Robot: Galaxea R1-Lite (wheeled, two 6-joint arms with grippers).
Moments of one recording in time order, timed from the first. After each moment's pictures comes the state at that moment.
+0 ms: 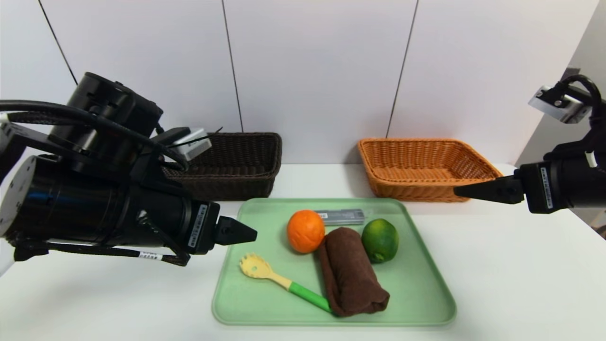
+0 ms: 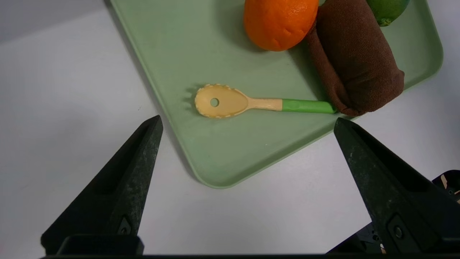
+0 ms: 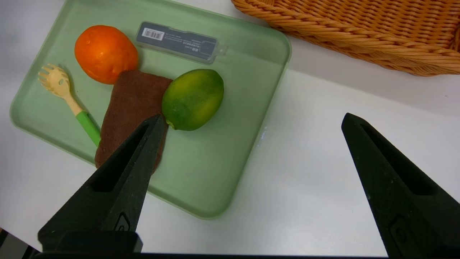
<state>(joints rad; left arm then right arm) -0.60 1.47 -1.16 0.42 -0.08 -0.26 0.22 1.37 -1.13 0.38 0.22 -0.02</state>
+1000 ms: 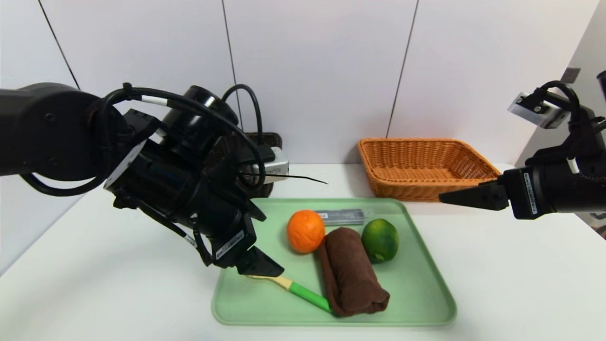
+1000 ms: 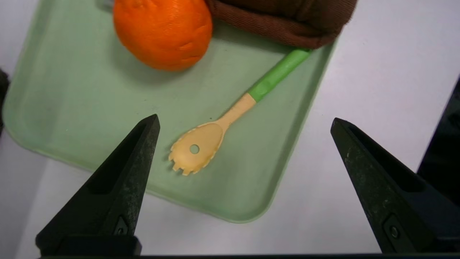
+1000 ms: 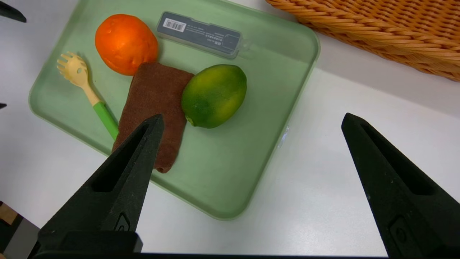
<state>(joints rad) -0.59 1.73 -1.43 0.65 -0.38 0.51 0.27 1.39 -1.12 0.38 0.23 -0.01</state>
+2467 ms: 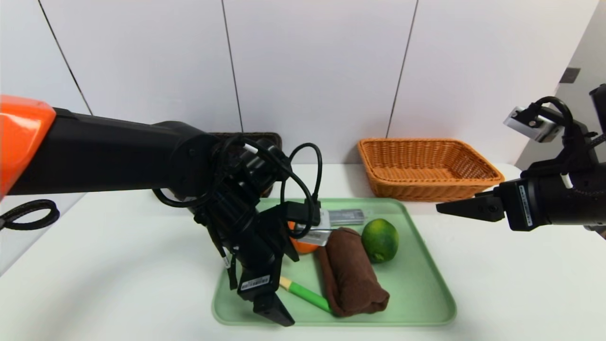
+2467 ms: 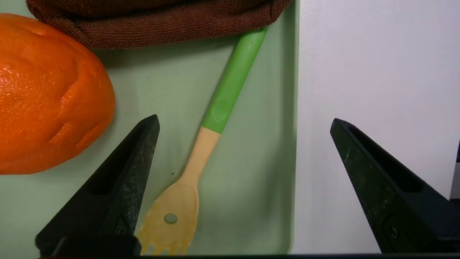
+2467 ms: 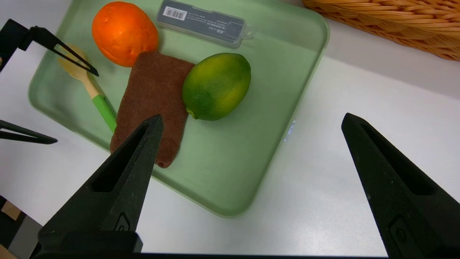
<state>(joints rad) -0.67 1.96 -1.51 0.75 -0.43 0.86 0.27 1.38 -1.05 0.33 0.25 0.01</state>
